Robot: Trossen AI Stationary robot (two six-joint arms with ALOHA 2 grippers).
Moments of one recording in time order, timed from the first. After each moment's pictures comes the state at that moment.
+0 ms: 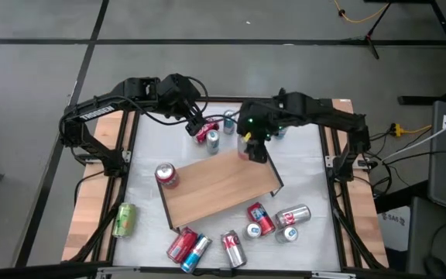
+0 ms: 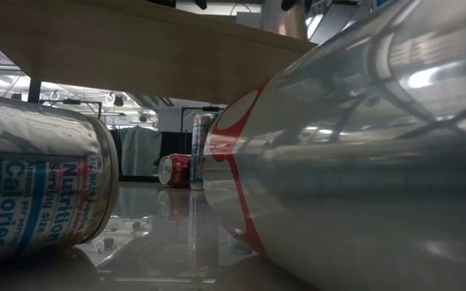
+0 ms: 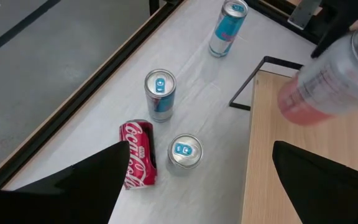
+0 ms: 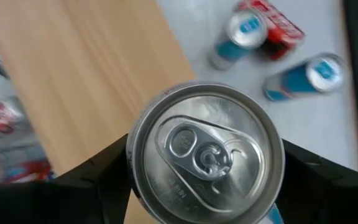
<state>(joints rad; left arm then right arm) 0.24 1.49 1.79 -1.14 -0.18 -0.36 -0.06 1.81 2.13 -1.44 0.00 0.01</state>
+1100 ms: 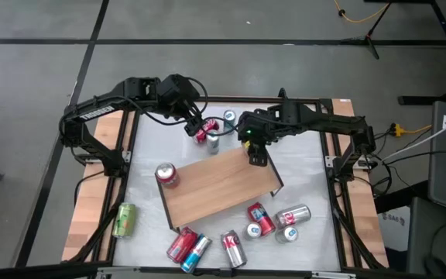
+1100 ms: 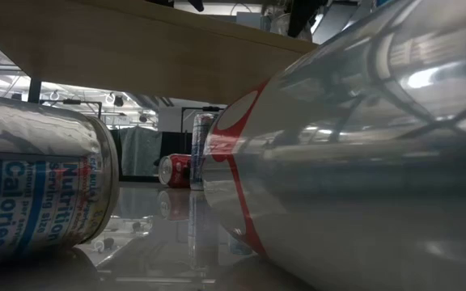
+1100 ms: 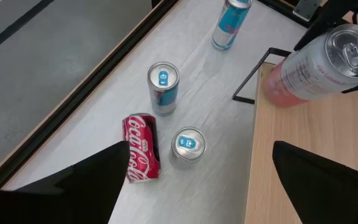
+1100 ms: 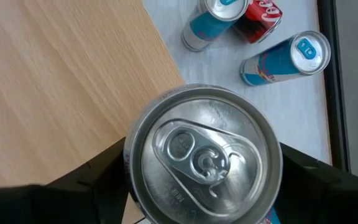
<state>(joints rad) 0.24 1.49 1.79 -1.17 -0.18 -0.35 -0.03 1.76 1.94 -1.37 0.12 0.02</state>
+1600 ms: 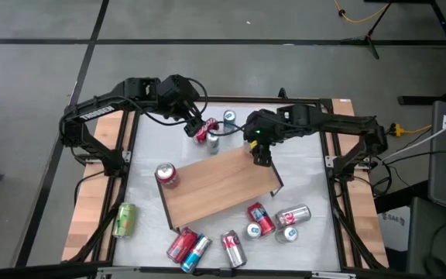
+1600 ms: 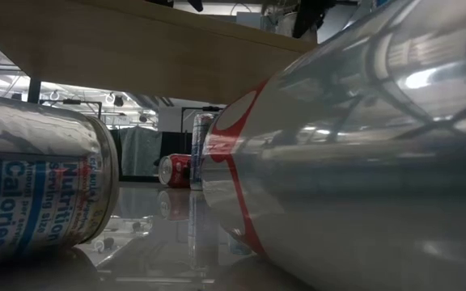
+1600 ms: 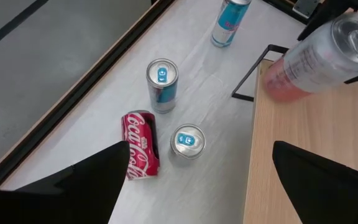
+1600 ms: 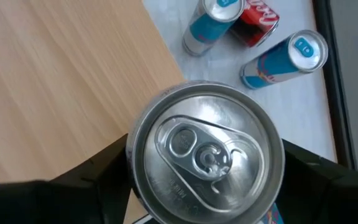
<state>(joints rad) 0.24 1.49 1.79 -1.18 -0.17 -0.36 -0.03 1.65 1.77 -1.23 0.12 0.02</state>
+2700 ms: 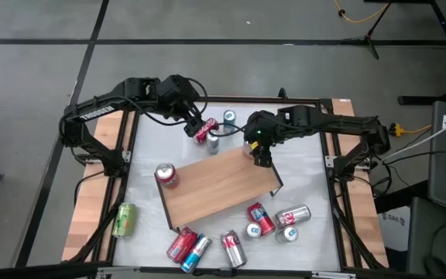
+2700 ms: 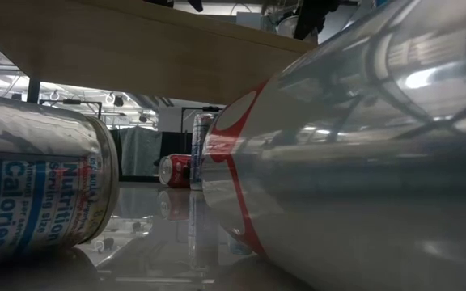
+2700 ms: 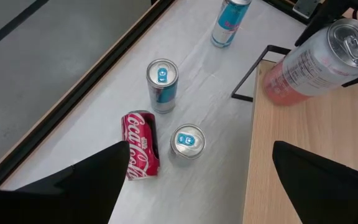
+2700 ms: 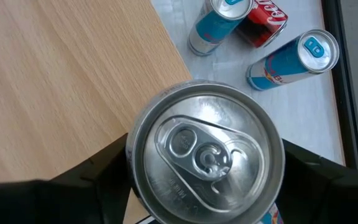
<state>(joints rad) 0.24 1.49 1.79 -1.18 -0.17 -0.36 -0.03 1.64 1.72 -1.20 0.09 0.00</state>
